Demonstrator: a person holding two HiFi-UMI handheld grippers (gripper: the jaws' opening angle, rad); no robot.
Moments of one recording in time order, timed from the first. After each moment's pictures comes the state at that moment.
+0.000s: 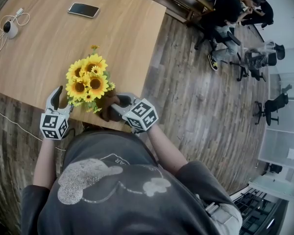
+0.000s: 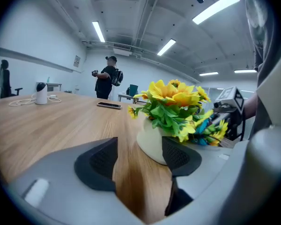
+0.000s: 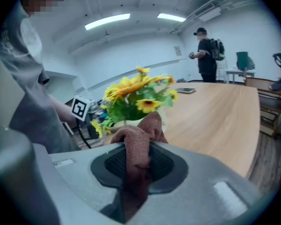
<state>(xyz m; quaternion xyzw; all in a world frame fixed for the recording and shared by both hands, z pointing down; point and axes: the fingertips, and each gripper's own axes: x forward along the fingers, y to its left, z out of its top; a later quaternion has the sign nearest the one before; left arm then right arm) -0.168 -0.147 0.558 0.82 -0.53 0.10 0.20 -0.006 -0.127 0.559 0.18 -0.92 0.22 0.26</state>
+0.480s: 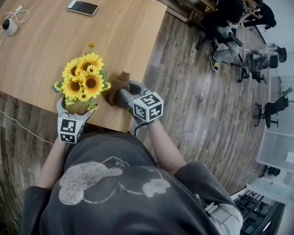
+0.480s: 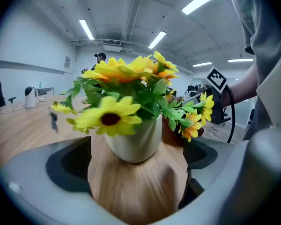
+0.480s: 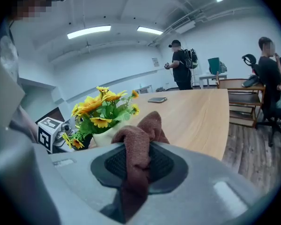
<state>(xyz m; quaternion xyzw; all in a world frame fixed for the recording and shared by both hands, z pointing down) -0.094 -0.130 0.580 0.82 -0.52 0.15 0.17 0.046 -0.194 0.554 0.31 -0.90 0.24 0.20</state>
